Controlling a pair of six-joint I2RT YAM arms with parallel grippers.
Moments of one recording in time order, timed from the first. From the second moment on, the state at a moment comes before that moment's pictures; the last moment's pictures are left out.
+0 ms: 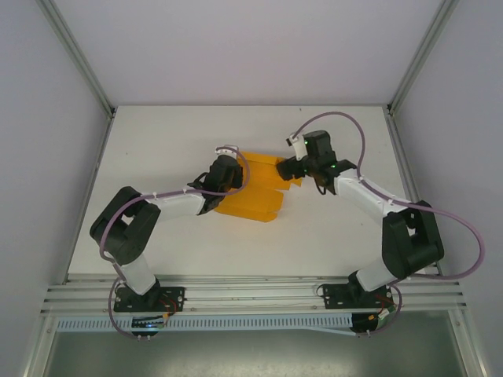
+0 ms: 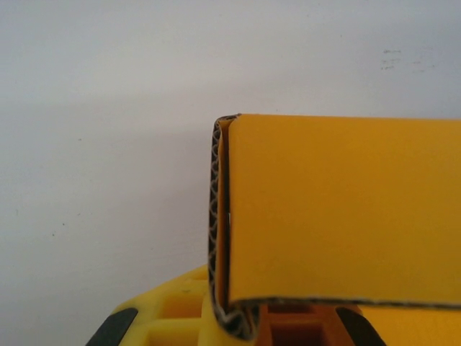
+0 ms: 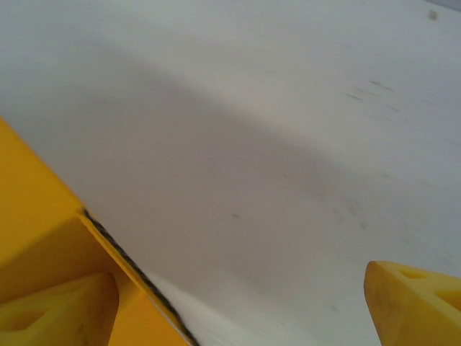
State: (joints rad) left arm -0.67 1.74 0.91 0.24 -0.33 -0.34; right arm 0.46 1.52 1.01 -0.19 -0.06 -0.08
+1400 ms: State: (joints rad) left arm -0.66 1.63 0.92 0.13 -0.34 -0.38; right arm 0.46 1.42 0.73 0.07 0.09 0.17
